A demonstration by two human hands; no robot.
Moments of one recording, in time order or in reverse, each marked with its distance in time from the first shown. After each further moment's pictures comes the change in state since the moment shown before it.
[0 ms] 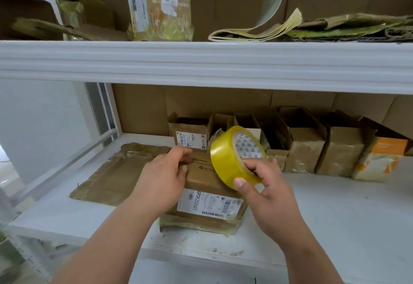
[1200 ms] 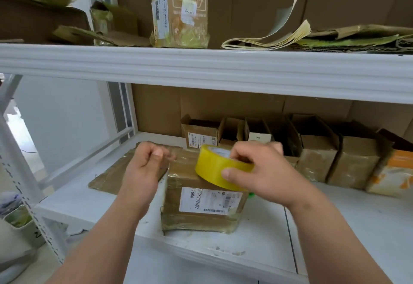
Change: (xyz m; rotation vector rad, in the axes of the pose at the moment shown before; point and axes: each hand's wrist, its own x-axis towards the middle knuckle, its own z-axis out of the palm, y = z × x) left_hand -0.023 -0.032 -0.005 -0.679 0.345 -0.179; right_hand 0.049 -0.035 -0.026 -0.246 -0.391 -0.188
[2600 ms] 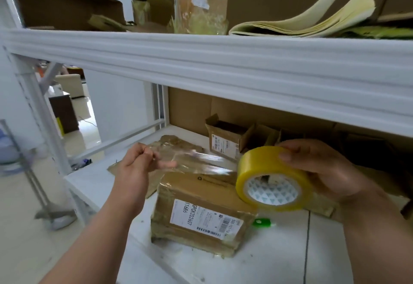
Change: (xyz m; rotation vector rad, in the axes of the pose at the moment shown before) left_hand 0.012 0.002 0.032 -0.107 0.345 -0.160; right_hand 0.072 0.138 -0.035 0.999 -0.383 0.055
